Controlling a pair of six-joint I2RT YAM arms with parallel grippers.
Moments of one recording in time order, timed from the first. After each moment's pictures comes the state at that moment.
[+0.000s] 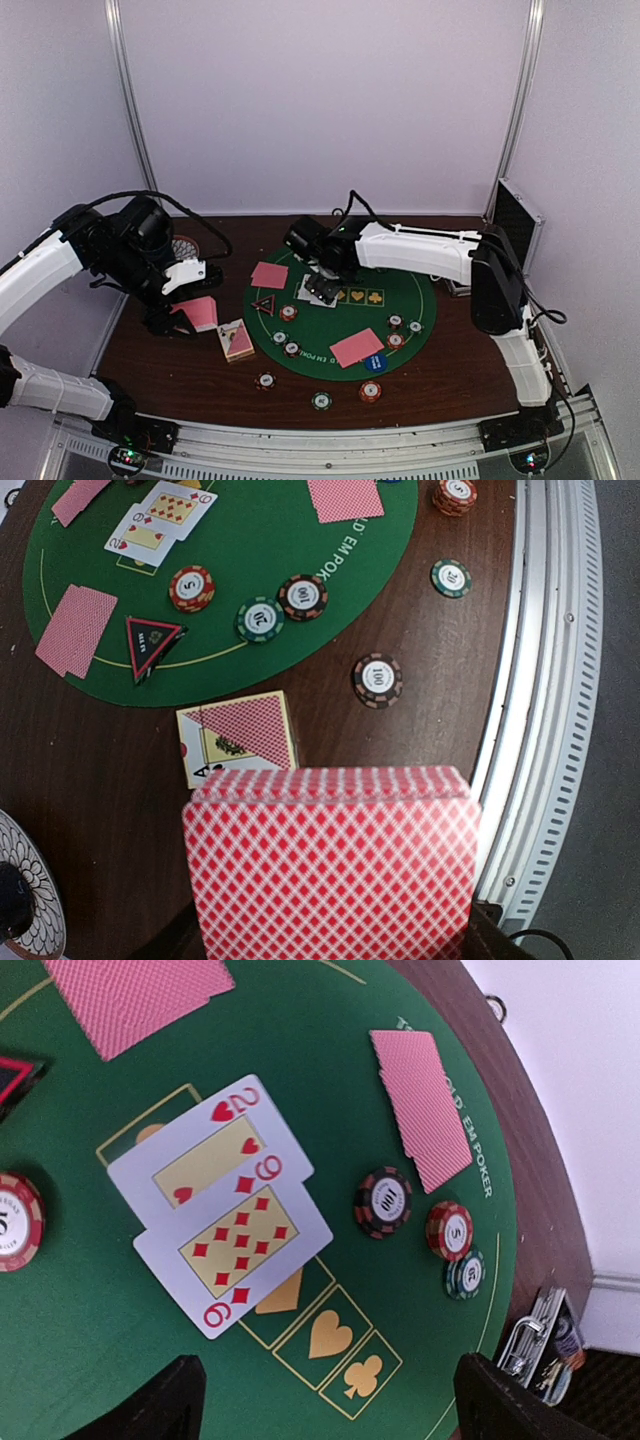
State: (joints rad) left arm -0.57 1.13 1.17 -1.26 0.31 0.67; right arm 0.96 2.28 2.01 -0.89 0.58 -0.03
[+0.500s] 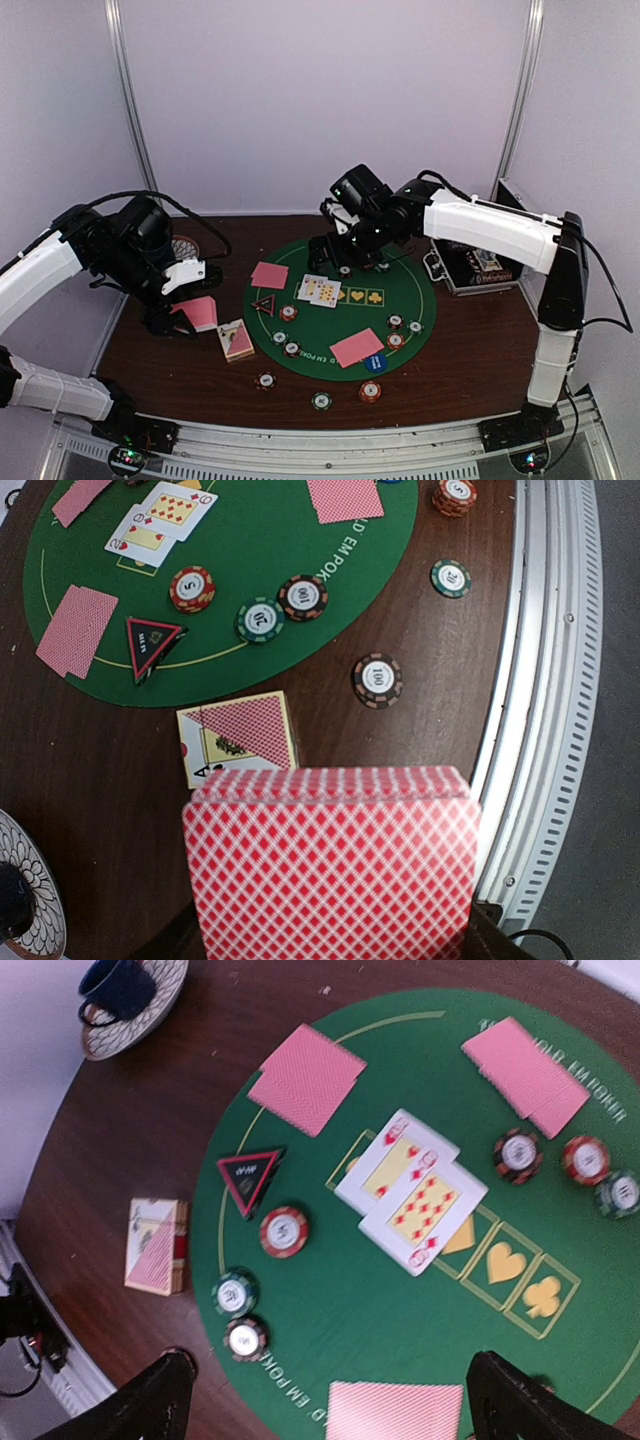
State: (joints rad) left arm -0.57 1.13 1.17 -1.26 0.31 0.67; right arm 0.87 1.91 1.80 -0.80 0.01 0.43
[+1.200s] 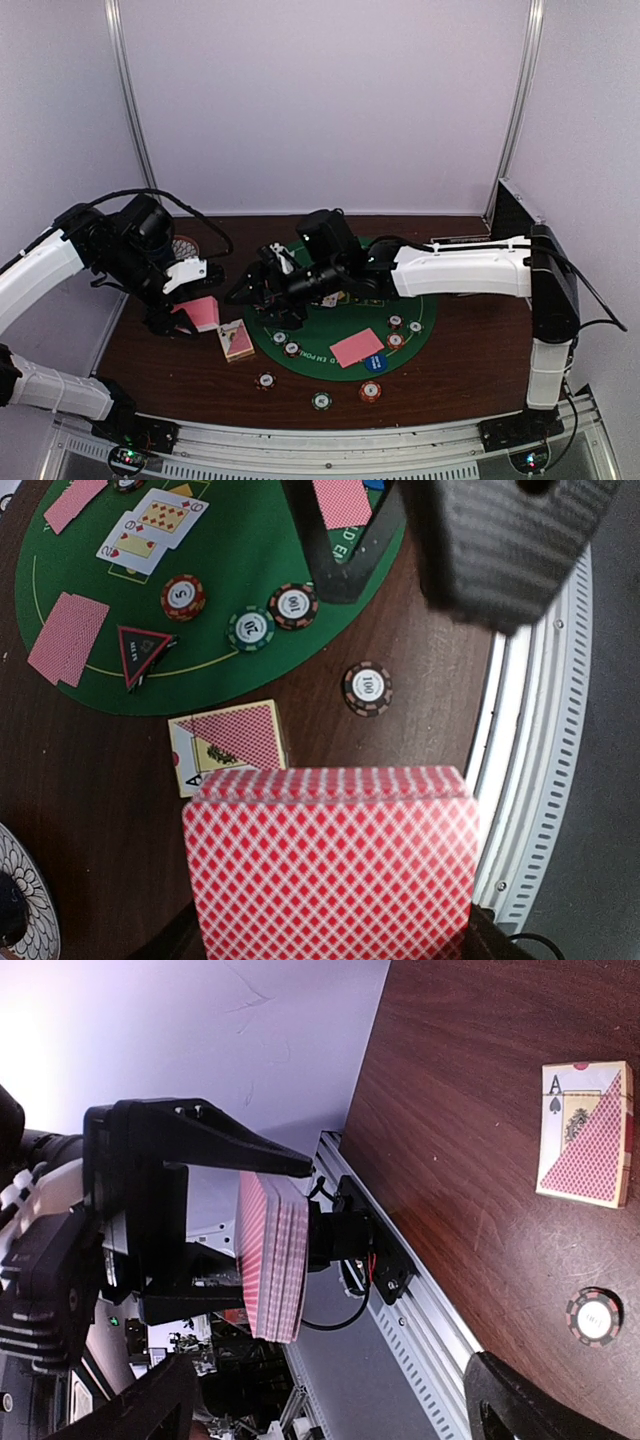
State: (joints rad) left arm -0.57 1.14 1.17 -1.26 0.34 0.66; right arm 1.06 1.94 1.54 -0.05 -0.62 1.10
